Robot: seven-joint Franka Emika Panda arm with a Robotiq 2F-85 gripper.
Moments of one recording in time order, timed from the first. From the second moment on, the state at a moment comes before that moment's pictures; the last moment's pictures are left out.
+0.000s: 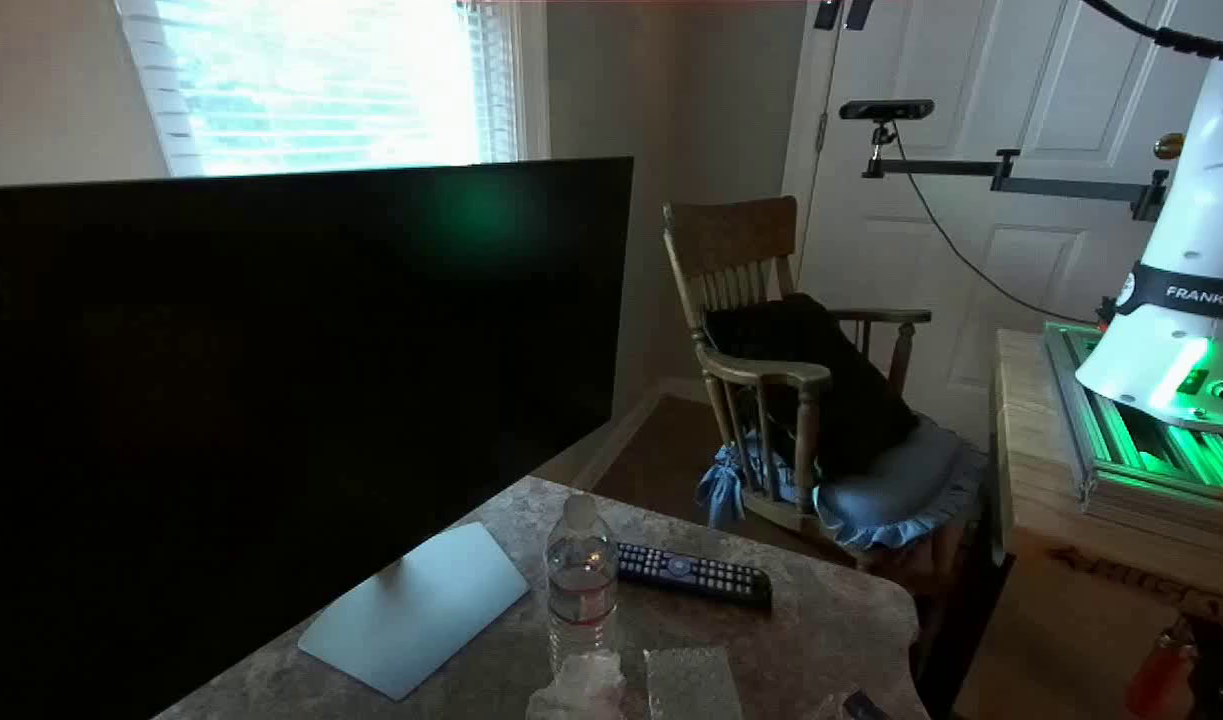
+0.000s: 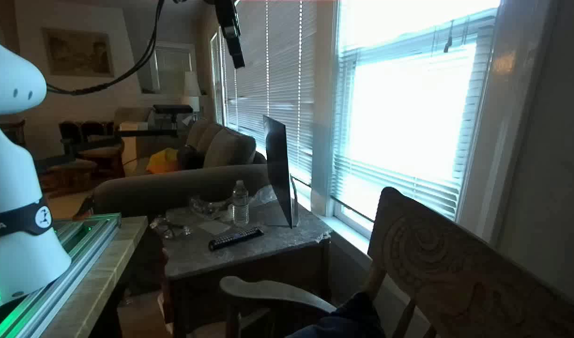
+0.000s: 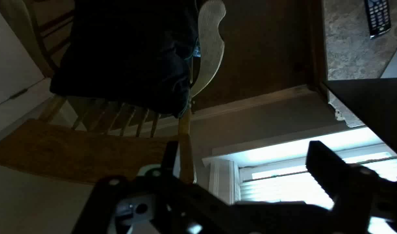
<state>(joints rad) -0.05 -0.67 0.17 -2.46 -0.09 2.00 0.28</state>
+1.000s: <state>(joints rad) 0.05 -0.50 0.09 -2.42 0.12 1.98 0.23</state>
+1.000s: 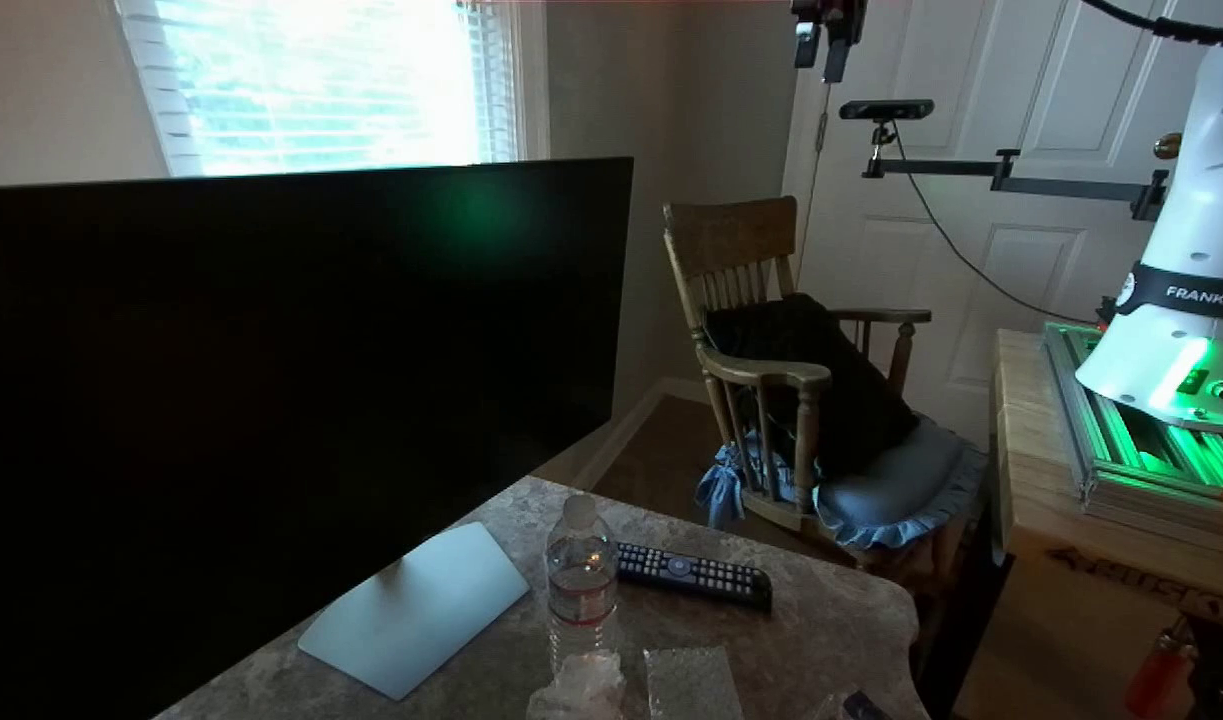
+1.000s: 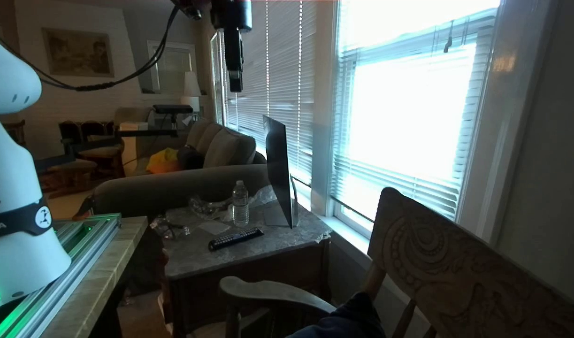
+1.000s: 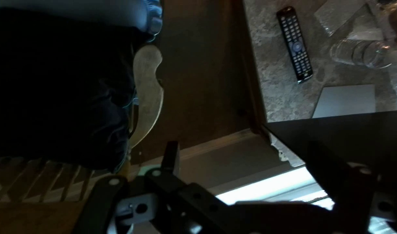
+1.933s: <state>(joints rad) 0.11 -0.29 0.02 -2.34 0.51 1.88 -0.02</state>
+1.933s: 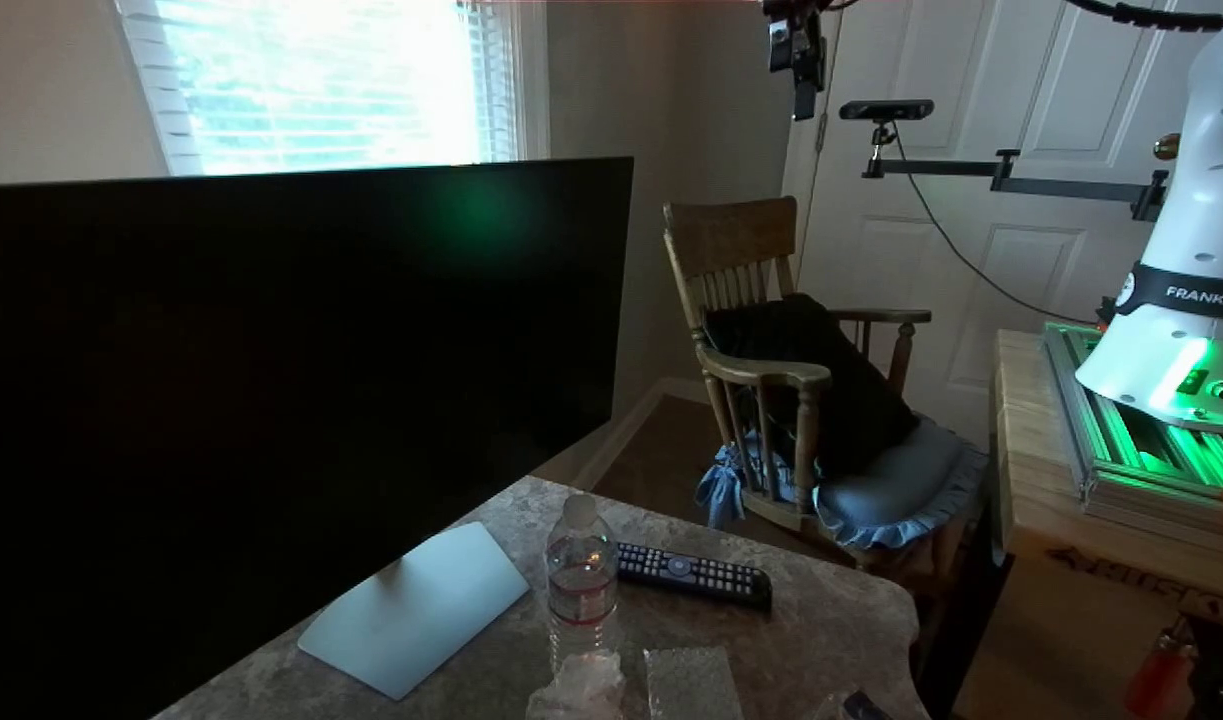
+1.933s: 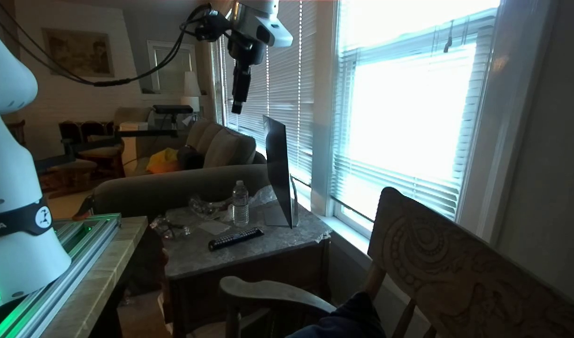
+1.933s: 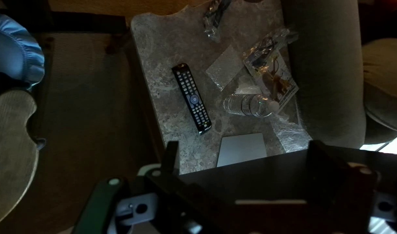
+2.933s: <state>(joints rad) 0.11 -0.29 0.03 -2.35 0.51 1.92 -0.02</state>
